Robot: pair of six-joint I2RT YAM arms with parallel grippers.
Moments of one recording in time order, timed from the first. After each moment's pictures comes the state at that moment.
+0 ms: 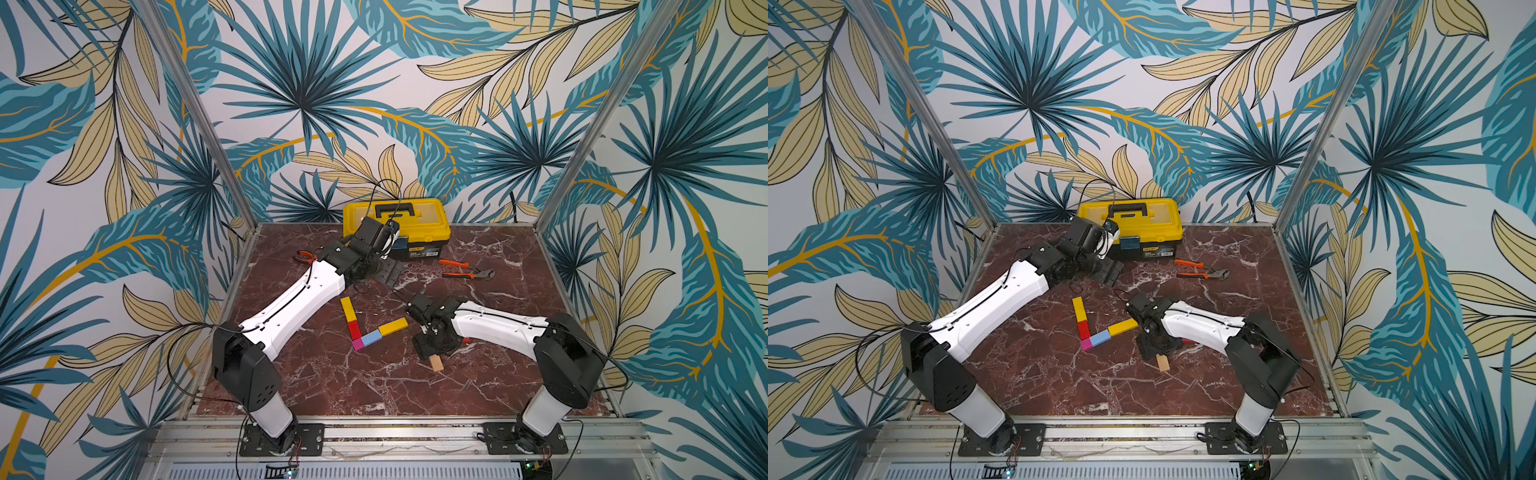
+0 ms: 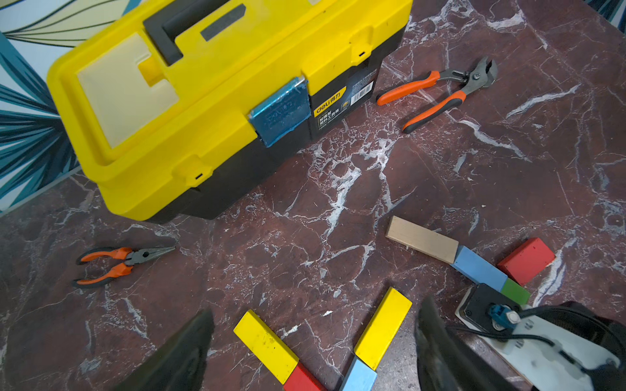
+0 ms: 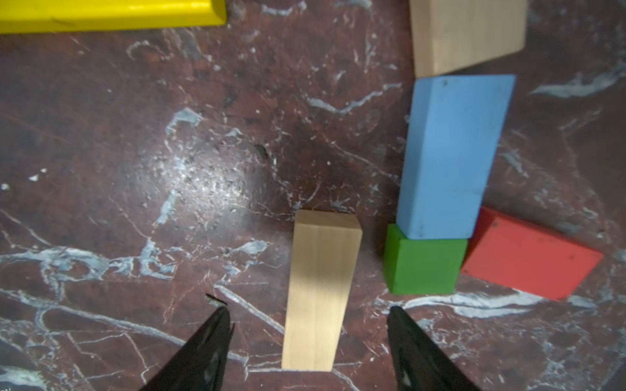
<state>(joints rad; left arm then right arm) -0.61 1.65 1.62 -0.80 -0.12 -0.04 0.79 1.72 1.11 -0.88 0.08 0.46</state>
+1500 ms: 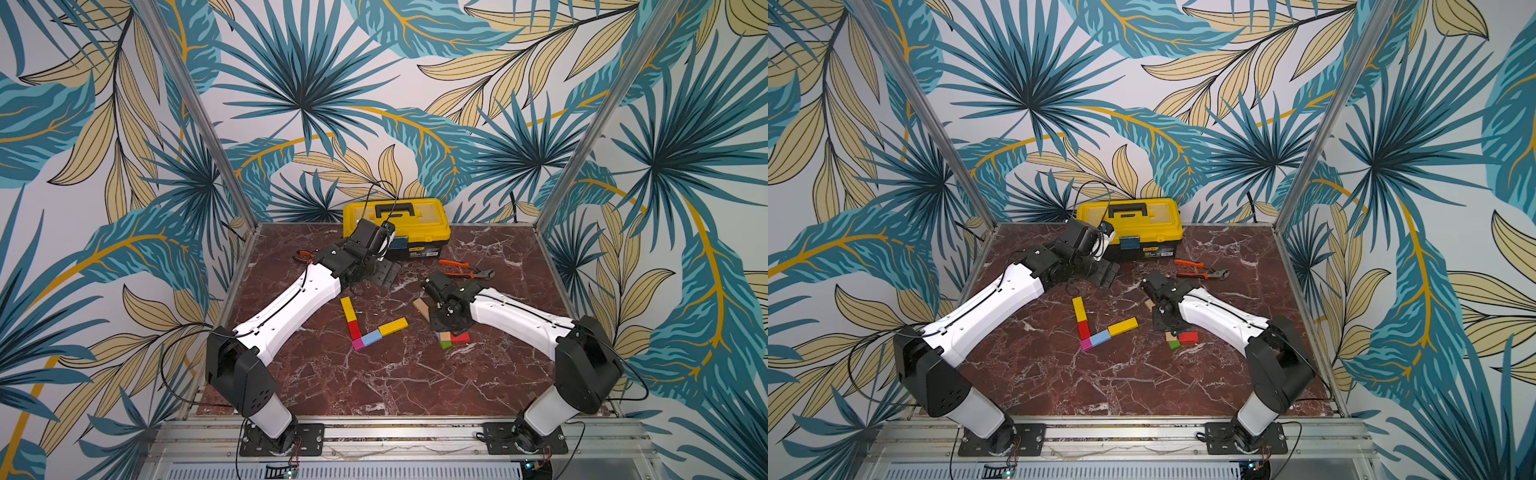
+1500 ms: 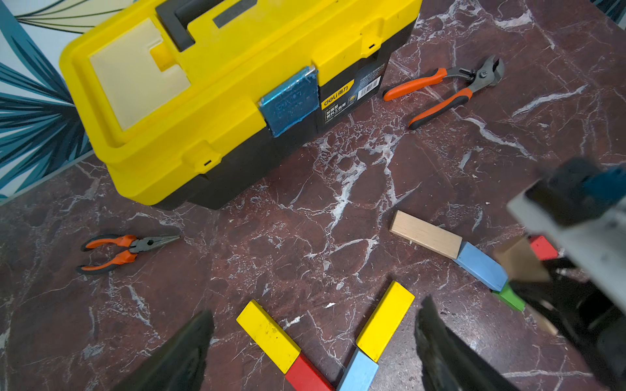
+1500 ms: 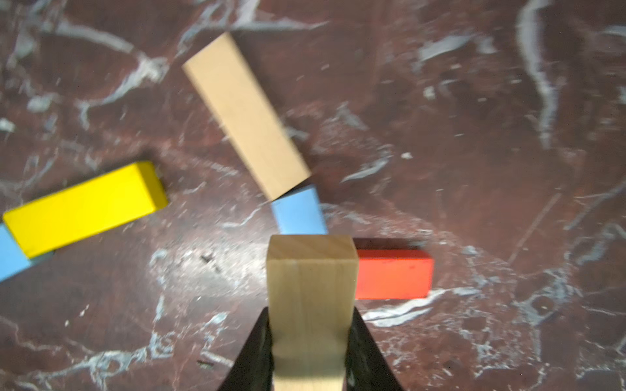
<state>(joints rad) -0.60 1.61 1.58 -0.80 -0.11 -0.05 0.57 1.60 1.16 -0.88 0.20 0.60</state>
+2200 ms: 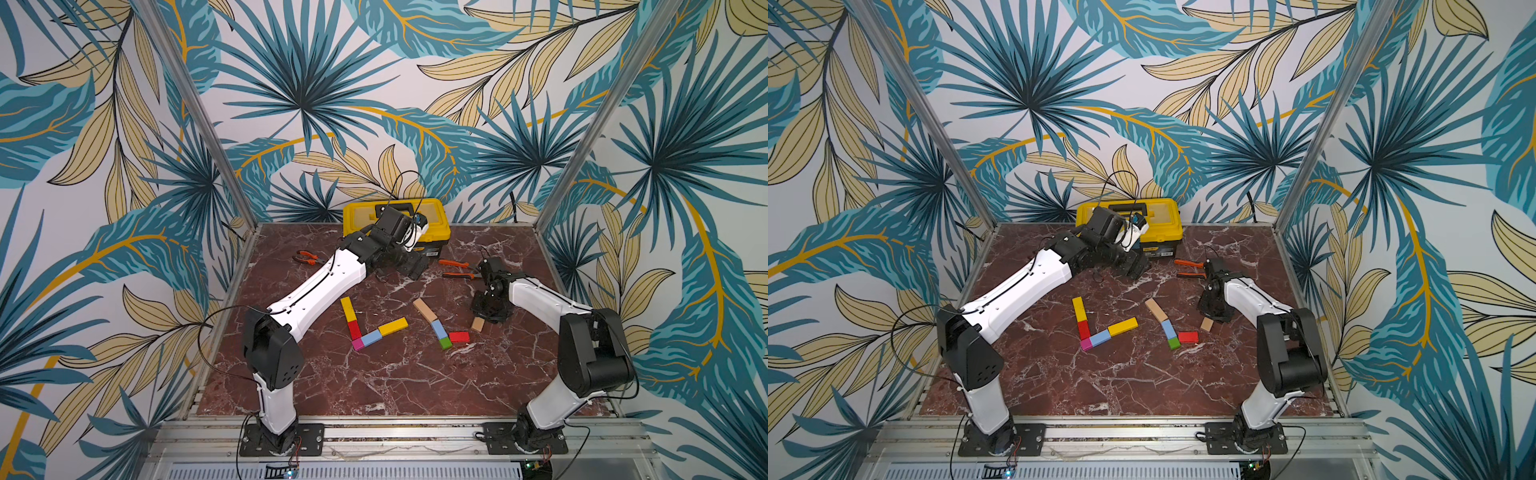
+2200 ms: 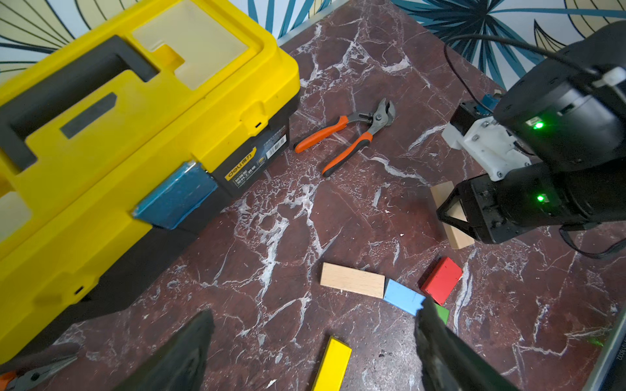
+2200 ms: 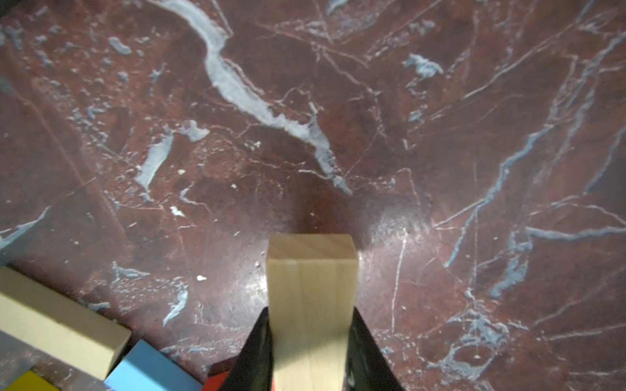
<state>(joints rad) -0.67 1.86 1.86 -0.78 0.10 0.00 0.14 1.68 1.07 -0.75 0.04 0.62</state>
